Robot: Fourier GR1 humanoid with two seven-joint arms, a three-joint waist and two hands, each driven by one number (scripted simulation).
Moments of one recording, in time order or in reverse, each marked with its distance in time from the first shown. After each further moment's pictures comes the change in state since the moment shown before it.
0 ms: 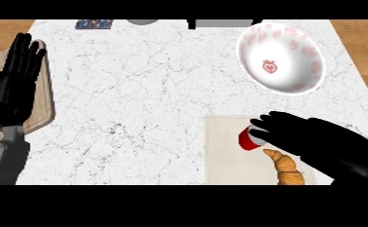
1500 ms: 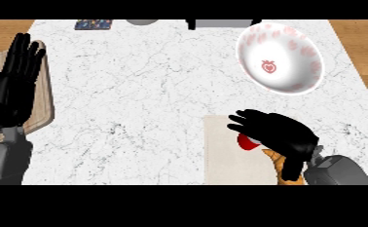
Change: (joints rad) left arm -0.002 -0.090 0.091 -0.042 -0.107 -0.070 0.051; right arm -0.024 0.280 0.044 0.403 0.448 -0.162 -0.311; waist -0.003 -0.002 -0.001
